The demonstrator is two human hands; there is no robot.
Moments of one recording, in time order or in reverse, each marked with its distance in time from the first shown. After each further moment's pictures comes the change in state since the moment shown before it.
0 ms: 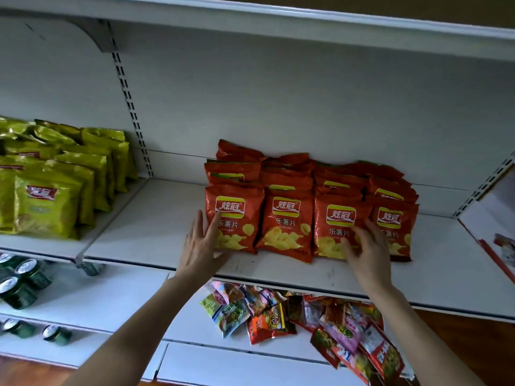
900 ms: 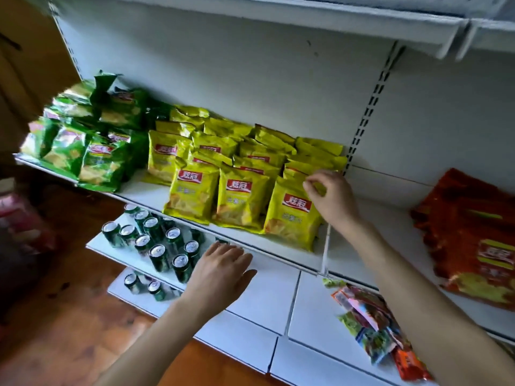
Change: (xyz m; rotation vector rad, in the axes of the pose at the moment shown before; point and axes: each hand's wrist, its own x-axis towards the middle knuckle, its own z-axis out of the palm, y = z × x) left_hand -0.101 -0.360 -0.234 0.400 0.266 0.353; right_hand -0.003 -0.534 0.185 0.344 -0.180 -0.481
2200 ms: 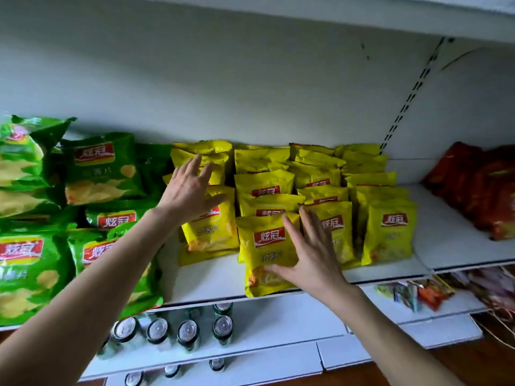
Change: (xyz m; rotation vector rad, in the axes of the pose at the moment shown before) left_hand 0.190 -0.371 -0.002 -0.153 -0.254 0.087; right_hand 0.039 -0.172 0.227 -0.552 -0.124 0.373
